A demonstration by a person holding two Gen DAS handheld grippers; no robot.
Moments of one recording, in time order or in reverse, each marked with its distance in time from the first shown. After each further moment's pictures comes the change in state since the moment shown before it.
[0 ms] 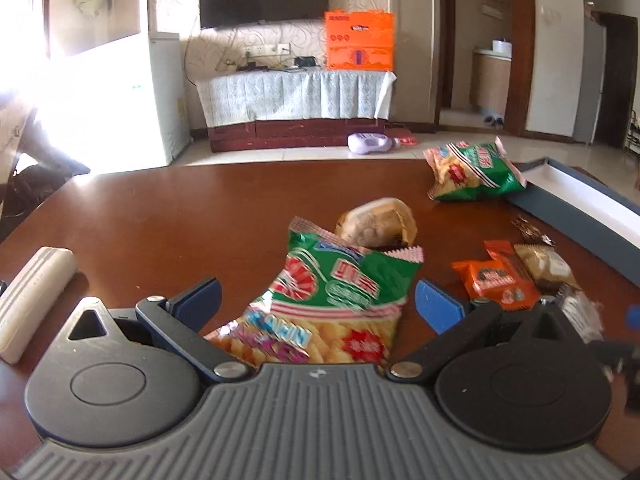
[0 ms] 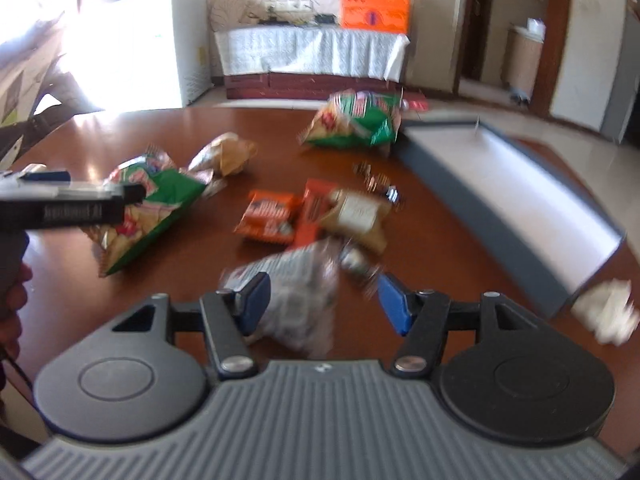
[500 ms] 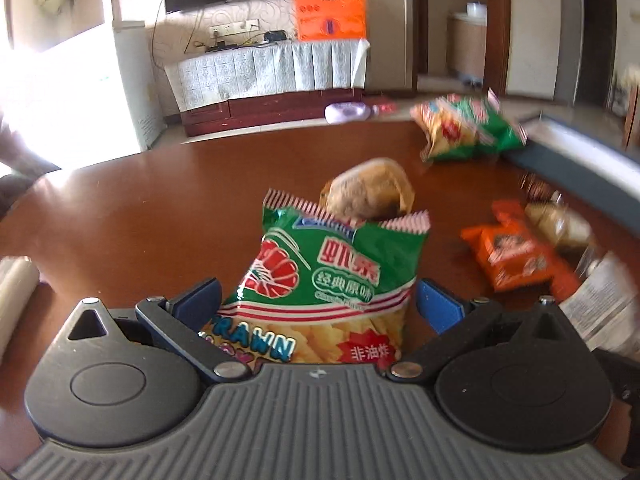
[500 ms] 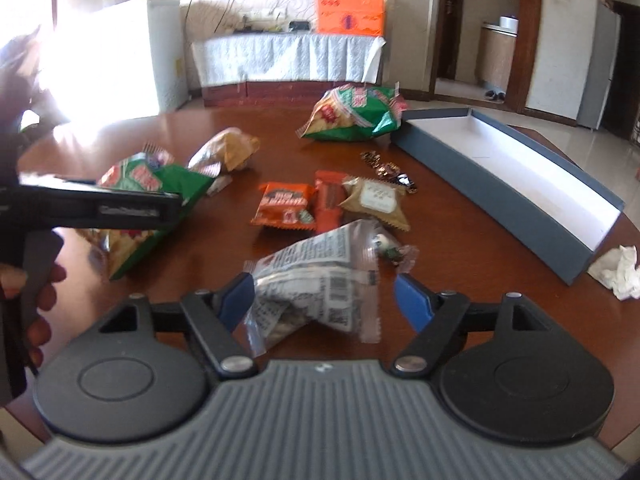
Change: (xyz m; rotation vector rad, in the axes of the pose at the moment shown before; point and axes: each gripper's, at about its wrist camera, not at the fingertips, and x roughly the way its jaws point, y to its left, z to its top) left arm 0.052 -0.009 -0.004 0.111 0.082 -0.050; right arm 0.017 0.028 -0.015 0.025 -0.034 -0.066
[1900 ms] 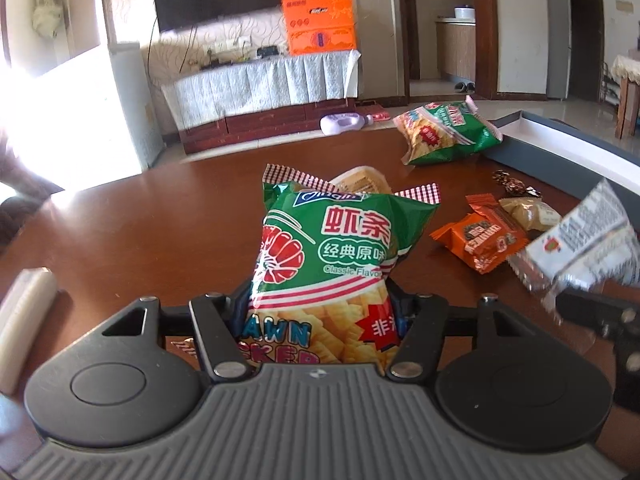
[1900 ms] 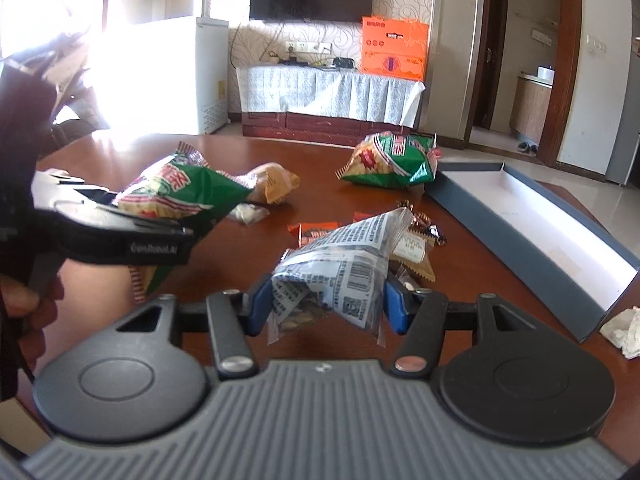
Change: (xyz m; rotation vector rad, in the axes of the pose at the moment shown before) left arm -0.043 -0.012 -0.009 0.030 -0.055 -0.009; right arm -0.022 0.003 0.004 -0.101 -0.136 0.093
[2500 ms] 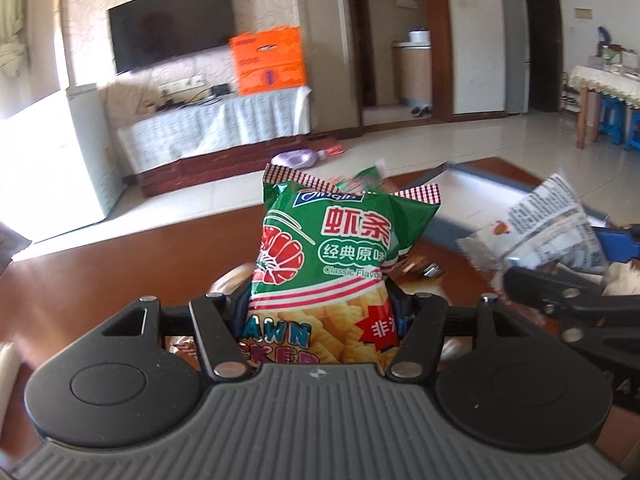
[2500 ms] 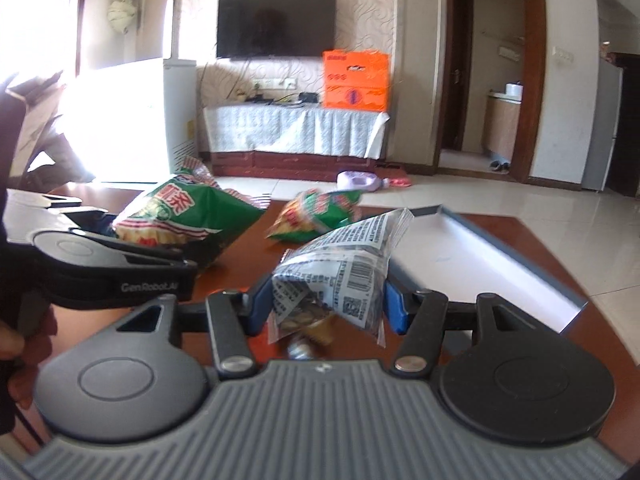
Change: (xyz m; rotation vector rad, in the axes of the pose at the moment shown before) left arm -0.027 -0.094 0.072 0.063 -0.091 -0.118; right arm -0.018 -0.084 0.036 0.057 -0.101 -0.075
